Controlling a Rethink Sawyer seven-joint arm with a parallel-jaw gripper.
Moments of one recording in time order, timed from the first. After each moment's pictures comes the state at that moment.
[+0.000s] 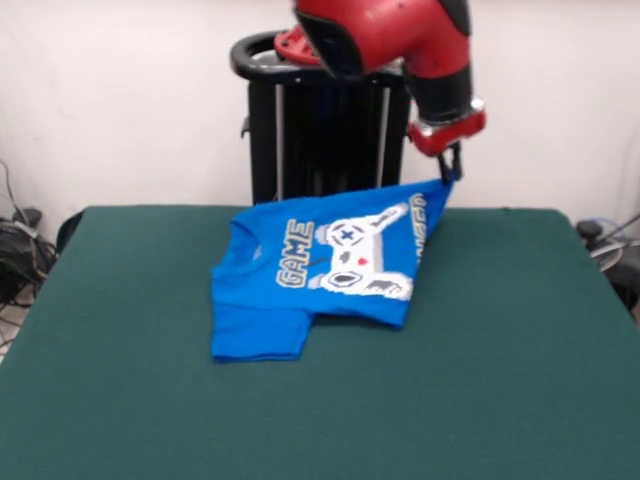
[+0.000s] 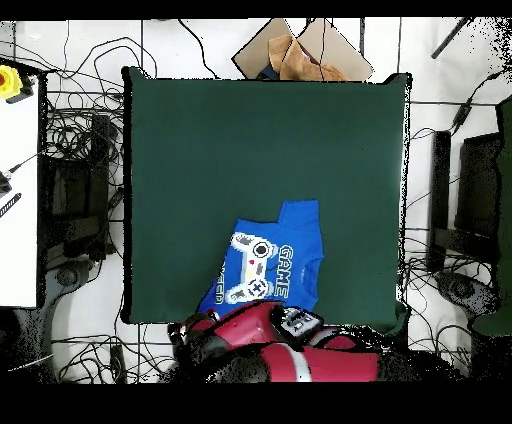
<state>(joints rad) -0.32 -0.54 0.29 2.32 -0.63 -0.05 1.80</state>
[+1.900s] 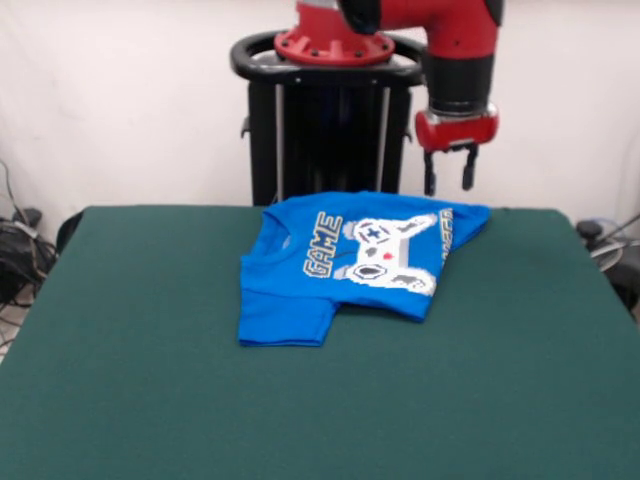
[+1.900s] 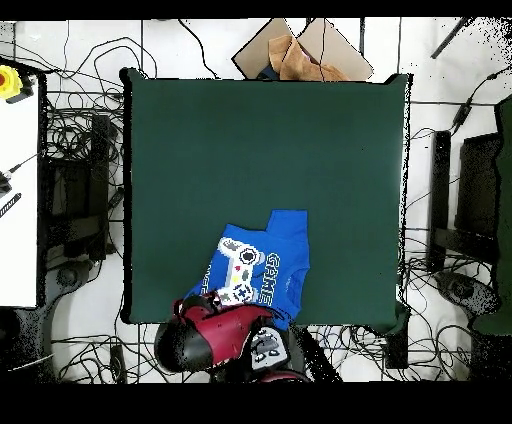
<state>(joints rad) -0.11 -0.72 0.08 2.29 -0.37 -0.07 1.80</state>
